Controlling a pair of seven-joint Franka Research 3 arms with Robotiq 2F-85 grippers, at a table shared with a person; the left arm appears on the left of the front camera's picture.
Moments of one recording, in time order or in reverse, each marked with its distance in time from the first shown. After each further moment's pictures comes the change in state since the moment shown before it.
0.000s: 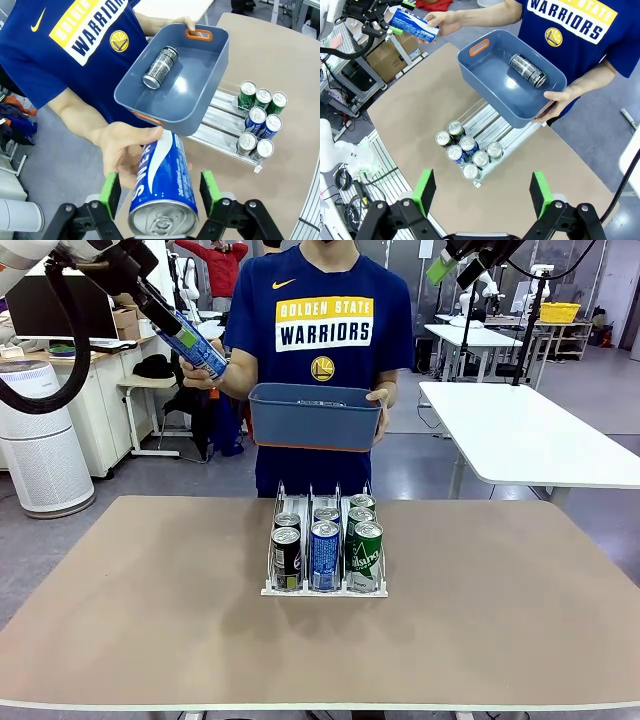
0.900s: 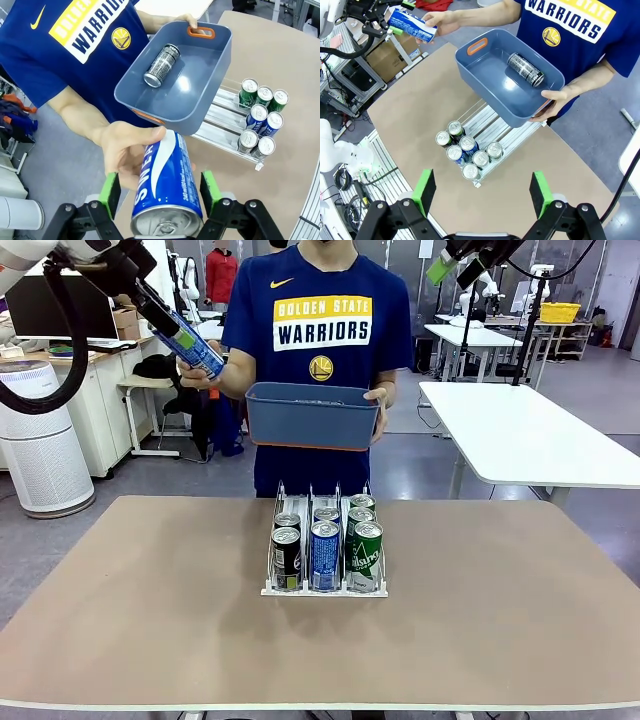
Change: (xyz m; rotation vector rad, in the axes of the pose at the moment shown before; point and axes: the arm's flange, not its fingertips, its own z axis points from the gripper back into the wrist) left arm -0.004 0.002 0.000 0.004 0.012 0.003; right arm 0.000 0.000 0.000 0.000 0.000 0.000
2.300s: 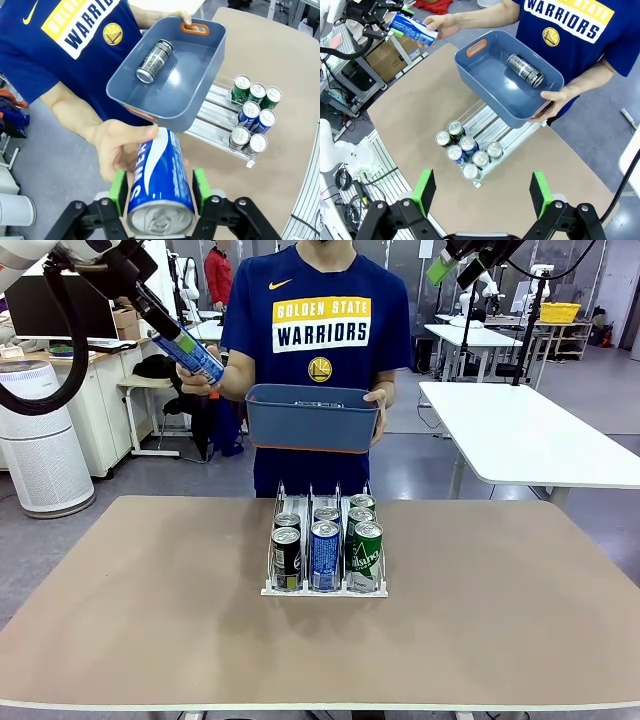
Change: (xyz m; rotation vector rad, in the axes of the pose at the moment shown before) left arm -0.001 -0.006 -0.002 -0.042 0.024 0.029; right arm 0.000 0.000 0.000 0.000 0.000 0.000
